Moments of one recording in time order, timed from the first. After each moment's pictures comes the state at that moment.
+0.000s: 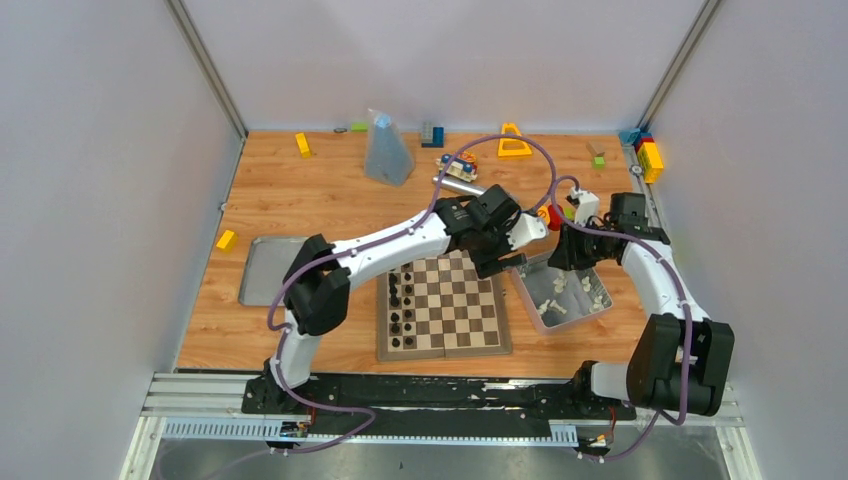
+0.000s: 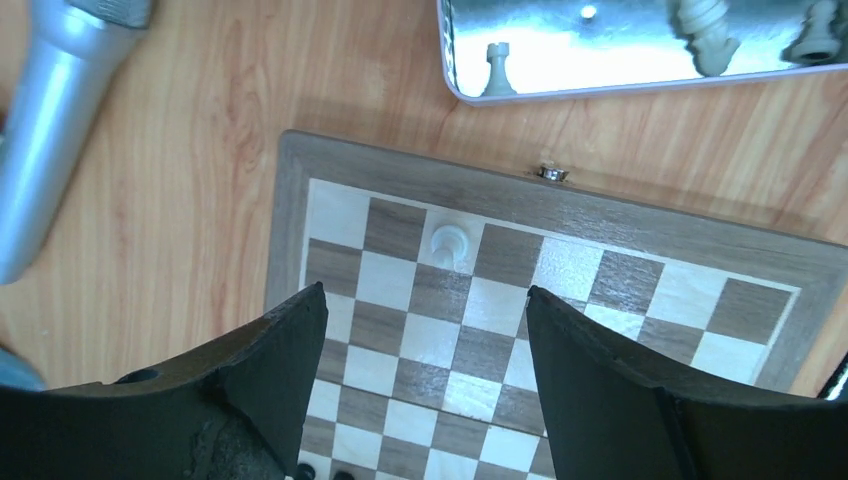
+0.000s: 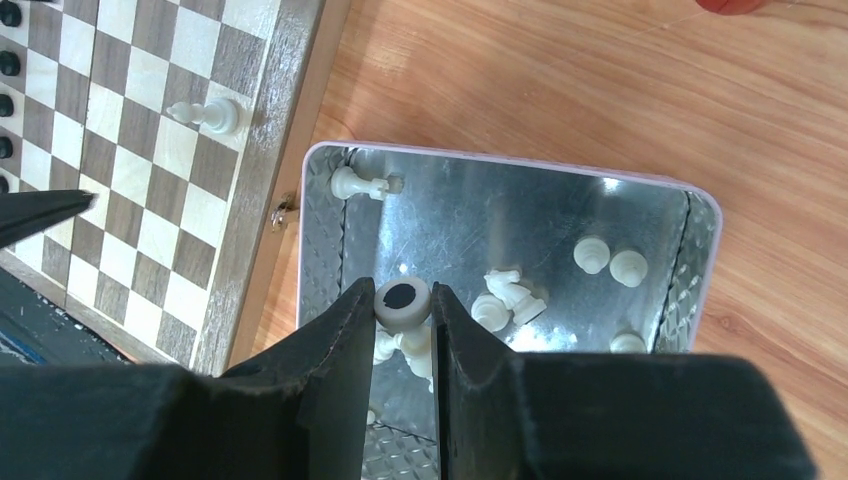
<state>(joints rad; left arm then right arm) -1.01 2.07 1.84 -0.74 0.07 0.35 -0.14 1.30 0.89 -0.66 -0.59 -0.33</state>
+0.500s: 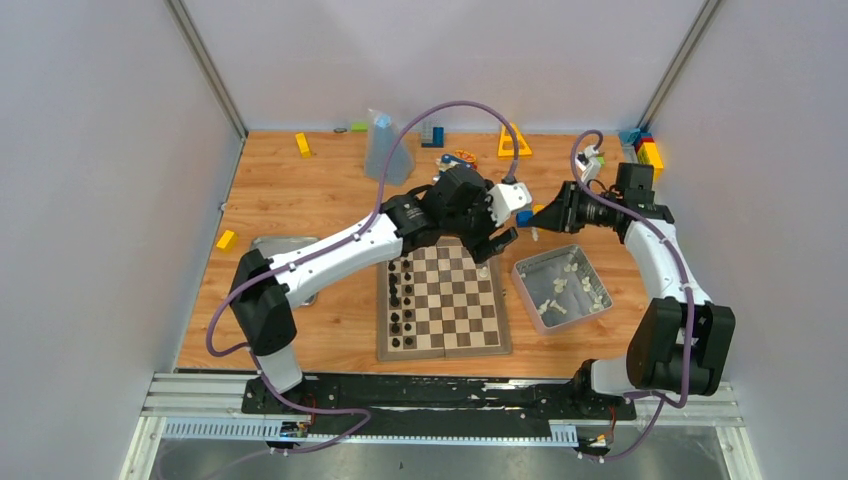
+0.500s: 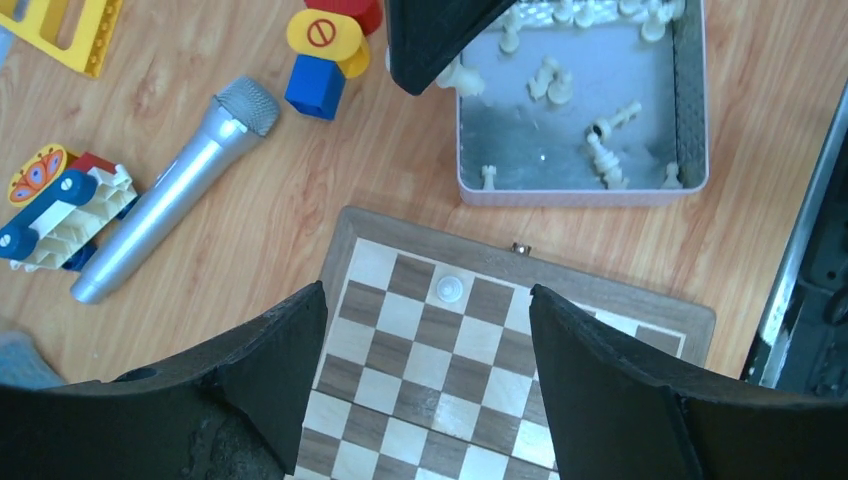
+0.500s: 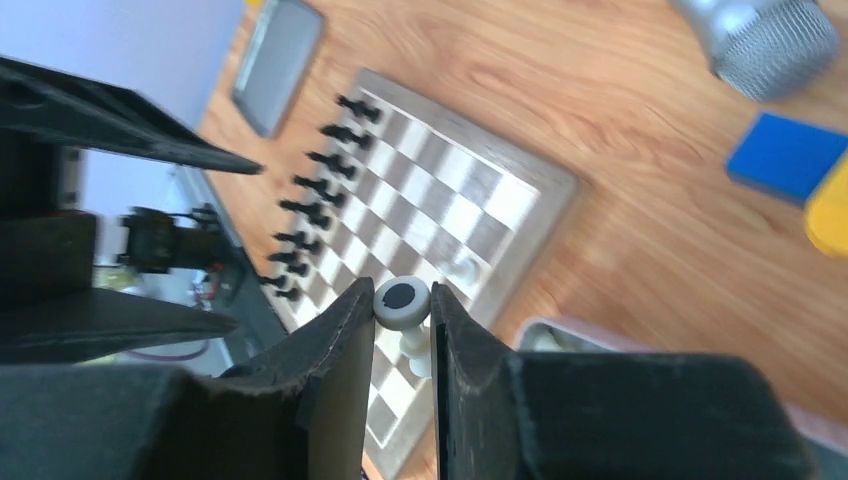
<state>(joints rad) -0.97 1.74 1.59 -0.47 0.16 0.26 -0.14 1.40 1.07 -0.56 -1.01 -0.07</state>
